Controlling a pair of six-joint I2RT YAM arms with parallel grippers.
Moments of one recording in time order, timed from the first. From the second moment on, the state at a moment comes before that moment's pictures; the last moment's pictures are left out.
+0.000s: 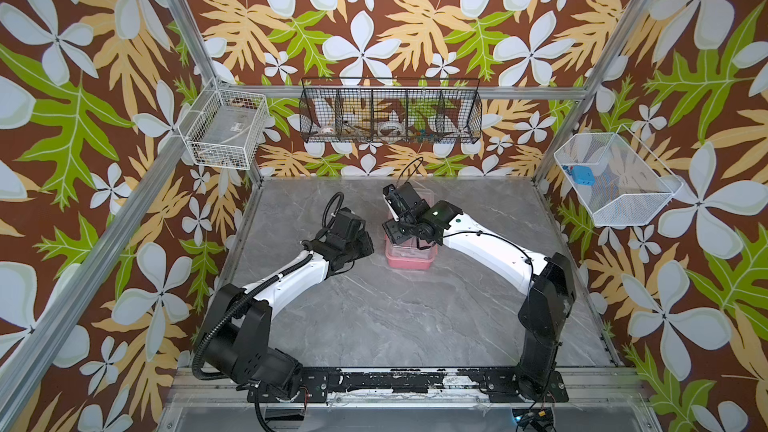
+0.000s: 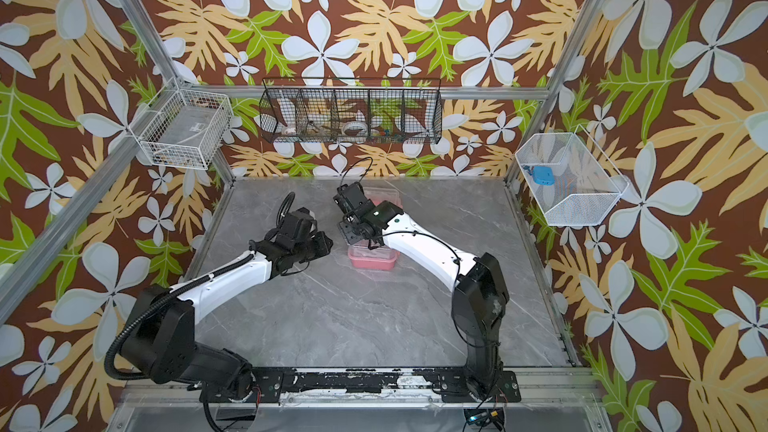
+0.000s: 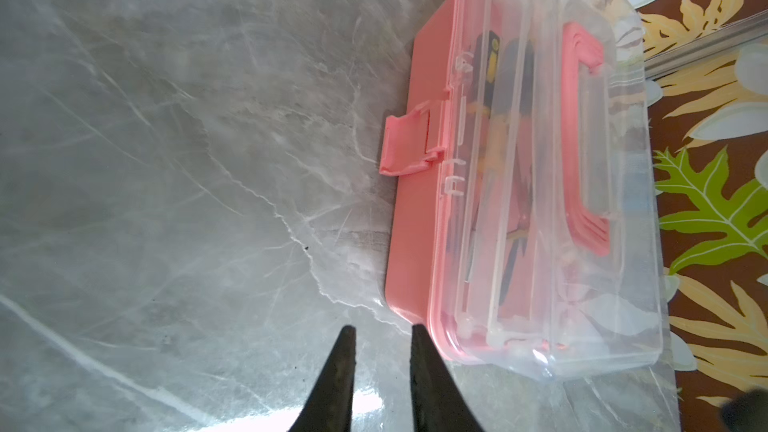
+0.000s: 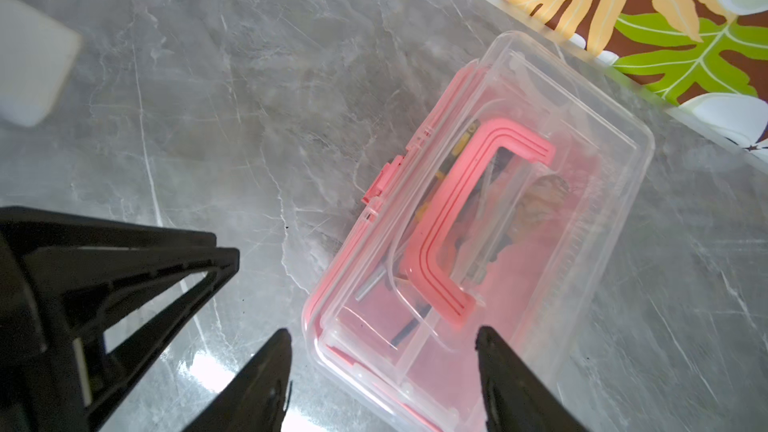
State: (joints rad) left arm -0.47 1.48 0.93 -0.21 0.05 -0.75; right arm 0.78 1.90 1.77 -0.80 0.28 0.15
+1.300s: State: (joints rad) left arm -0.42 1.47 0.78 0.10 0.26 -0.88; right arm 0.45 2.00 1.73 -0.74 0.10 0.07
